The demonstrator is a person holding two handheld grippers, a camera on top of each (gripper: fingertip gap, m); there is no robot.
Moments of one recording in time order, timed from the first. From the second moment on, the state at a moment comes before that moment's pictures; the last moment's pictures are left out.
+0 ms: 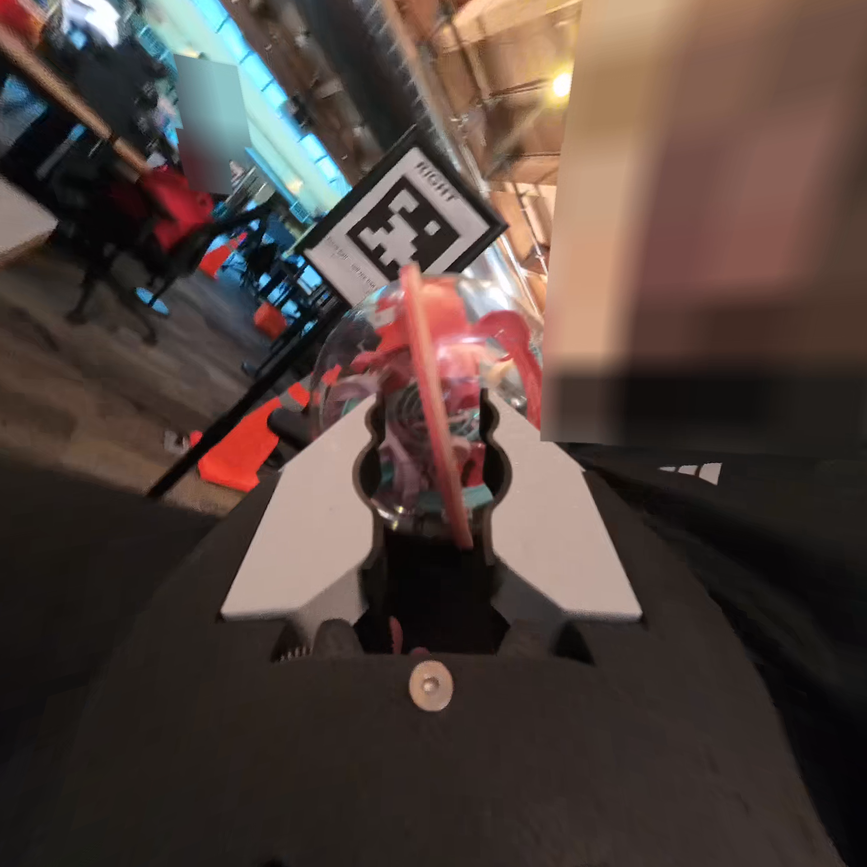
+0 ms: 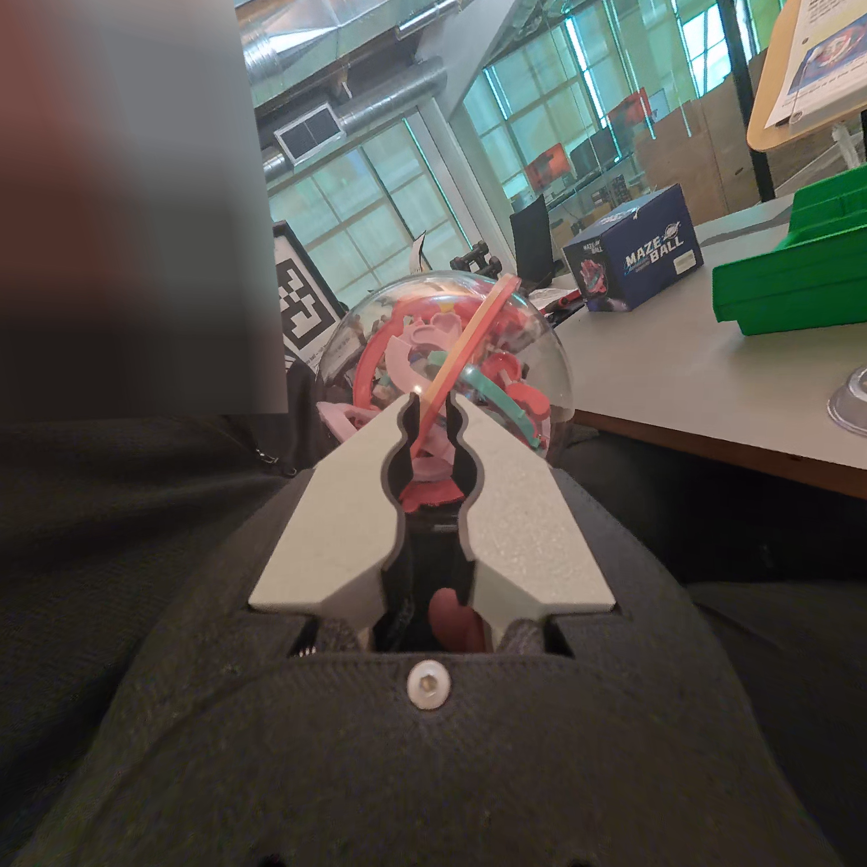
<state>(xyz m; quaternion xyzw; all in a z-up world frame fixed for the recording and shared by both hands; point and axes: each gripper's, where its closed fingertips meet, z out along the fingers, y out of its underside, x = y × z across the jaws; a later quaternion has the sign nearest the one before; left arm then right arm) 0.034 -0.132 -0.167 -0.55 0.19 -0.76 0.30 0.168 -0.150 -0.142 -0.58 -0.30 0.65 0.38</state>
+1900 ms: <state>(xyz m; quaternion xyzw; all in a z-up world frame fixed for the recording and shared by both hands) 0.029 -0.116 0.142 -0.16 0.63 -0.16 0.74 0.168 -0.103 0.142 -0.14 -0.57 -0.03 0.81</state>
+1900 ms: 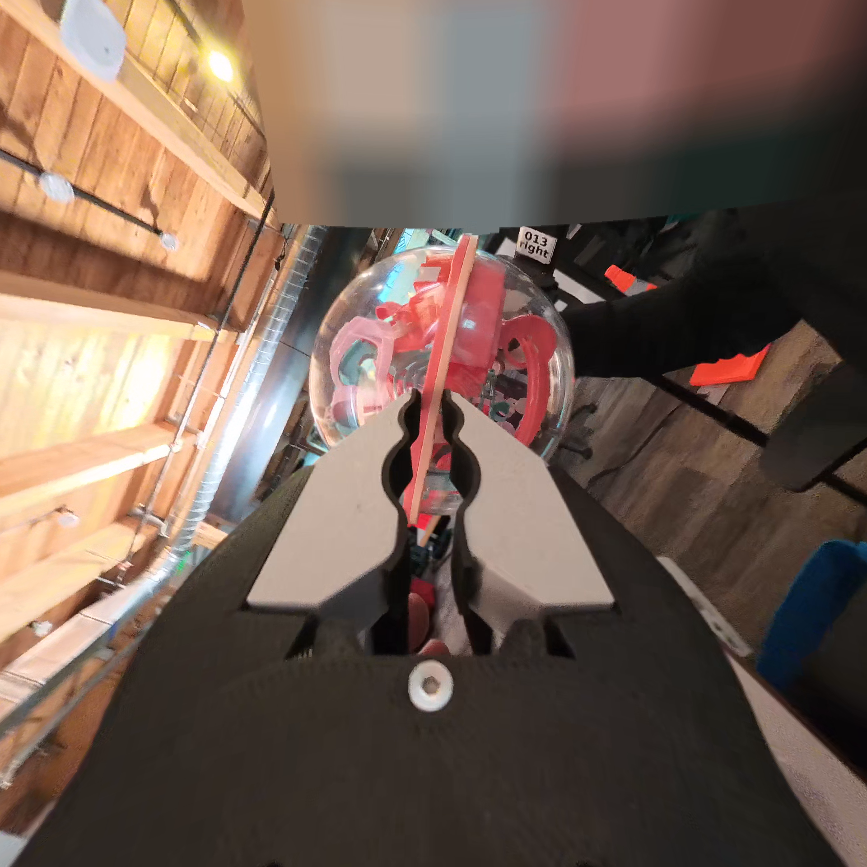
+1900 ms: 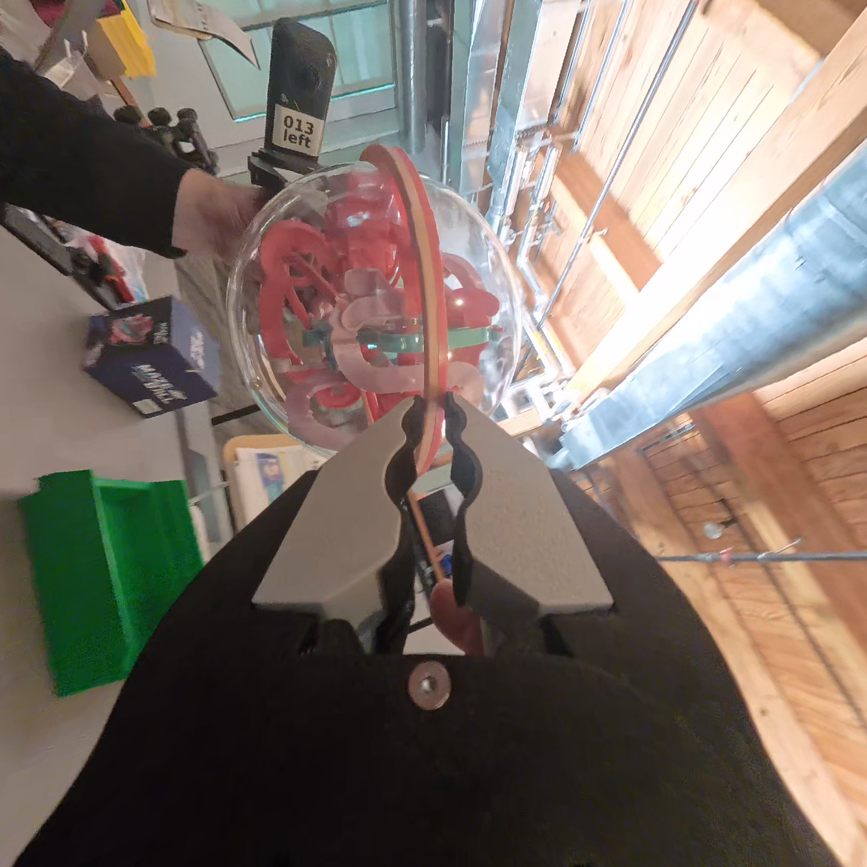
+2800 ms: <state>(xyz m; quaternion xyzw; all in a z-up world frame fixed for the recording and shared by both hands) 0.084 -0.157 0.245 -0.19 0.61 -0.02 0.77 0.193 -0.249 0.267 0.03 -0.52 -0.04 0.85</state>
